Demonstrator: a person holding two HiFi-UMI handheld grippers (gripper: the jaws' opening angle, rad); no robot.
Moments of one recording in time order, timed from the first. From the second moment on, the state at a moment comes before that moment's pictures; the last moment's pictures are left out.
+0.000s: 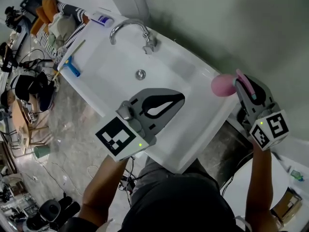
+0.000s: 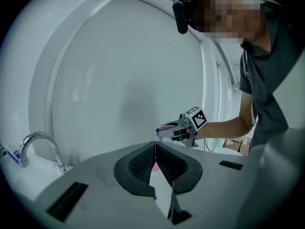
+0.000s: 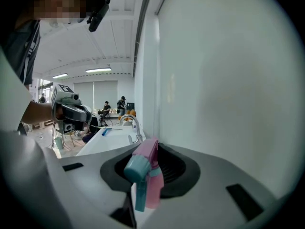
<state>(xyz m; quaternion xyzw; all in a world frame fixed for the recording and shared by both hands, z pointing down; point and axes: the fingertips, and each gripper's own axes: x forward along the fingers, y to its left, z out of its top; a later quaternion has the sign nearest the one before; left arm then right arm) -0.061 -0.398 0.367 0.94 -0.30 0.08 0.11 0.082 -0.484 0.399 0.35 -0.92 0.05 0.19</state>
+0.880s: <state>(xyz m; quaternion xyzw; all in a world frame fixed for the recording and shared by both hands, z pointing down) -0.056 -0.440 0.424 0.94 -0.29 0.10 0.14 0.063 -0.523 0.463 0.34 -0.92 0.06 0.17</state>
